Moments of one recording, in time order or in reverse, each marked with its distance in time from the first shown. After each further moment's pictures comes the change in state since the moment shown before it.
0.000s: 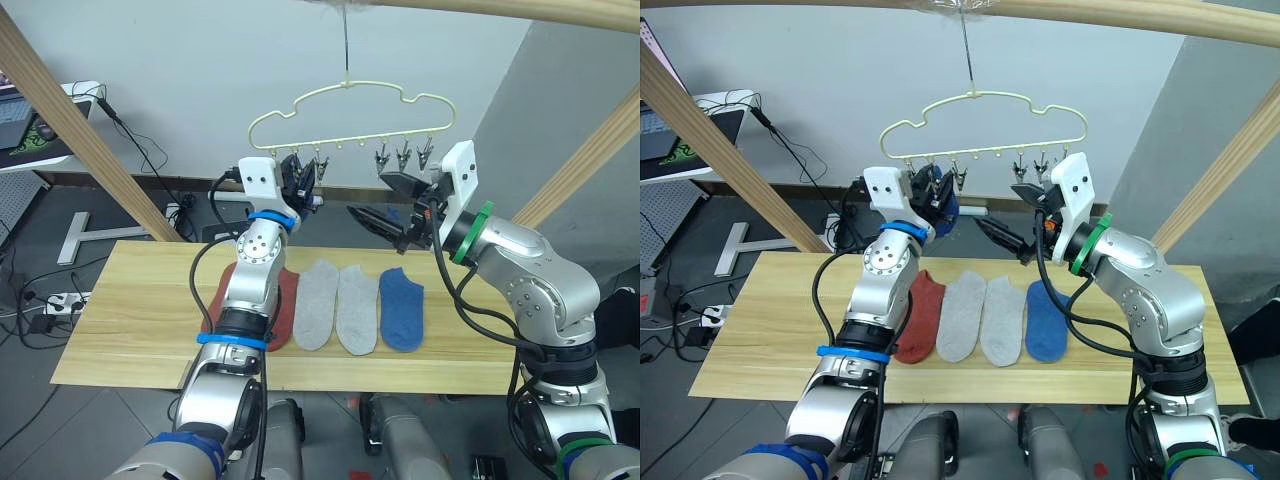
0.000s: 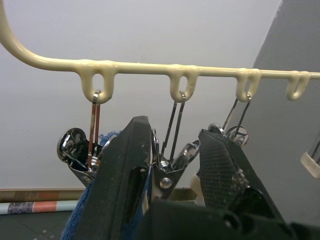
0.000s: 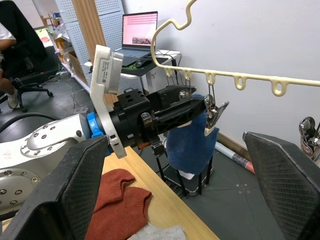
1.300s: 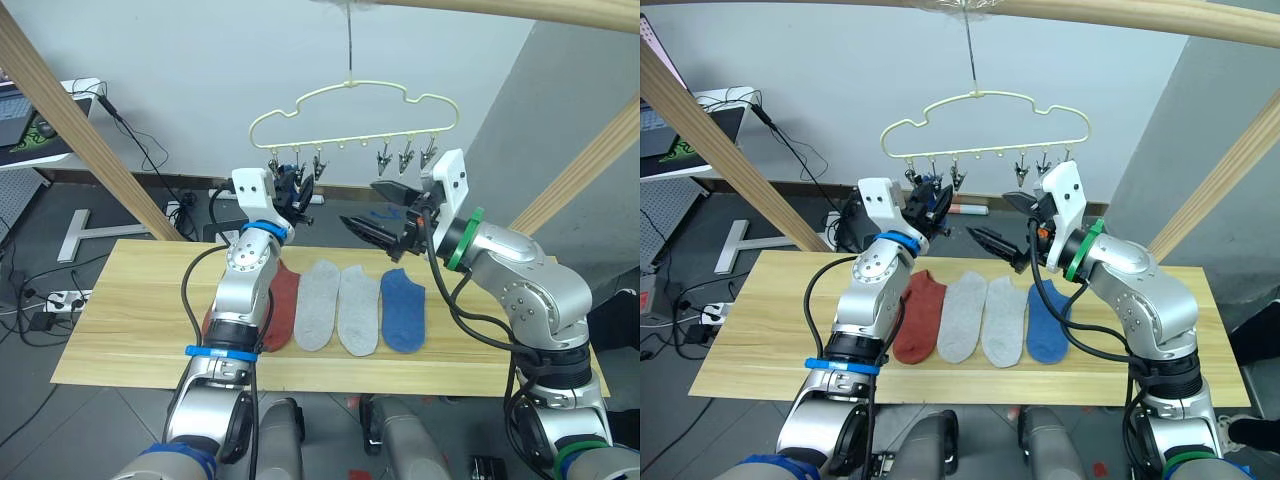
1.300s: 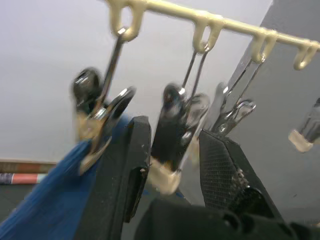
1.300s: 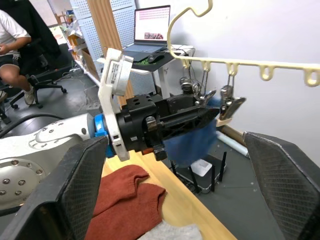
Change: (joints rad) left arm 0.051 0.023 -0.003 -0.084 -0.120 0.109 -0.076; right arm 0.014 0.018 0.020 -0.004 -0.001 0.003 0.022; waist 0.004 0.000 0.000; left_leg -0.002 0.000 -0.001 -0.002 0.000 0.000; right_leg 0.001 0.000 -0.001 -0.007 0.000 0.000
